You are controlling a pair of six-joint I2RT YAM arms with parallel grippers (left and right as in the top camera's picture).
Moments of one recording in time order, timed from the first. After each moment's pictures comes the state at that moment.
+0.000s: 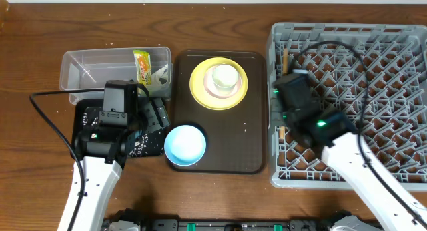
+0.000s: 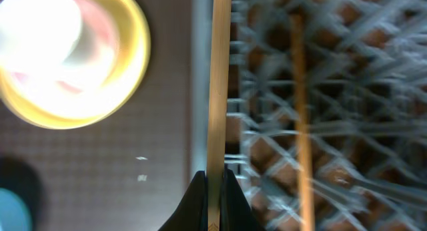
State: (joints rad) left arm -0.12 1.11 0.95 -0.84 0.01 -0.46; right arm 0.49 1.32 1.03 -0.73 0.25 0.51
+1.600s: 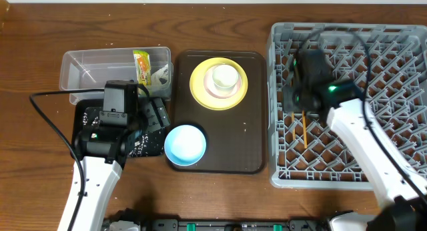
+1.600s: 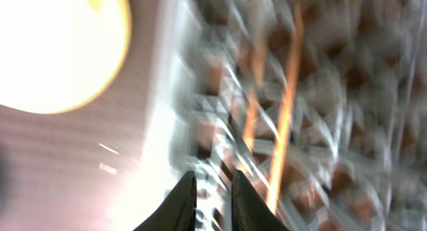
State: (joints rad) left arm -0.12 1.11 0.95 -0.84 0.01 -0.46; right arm 0.30 1.51 1.26 -0.82 0.00 0.20
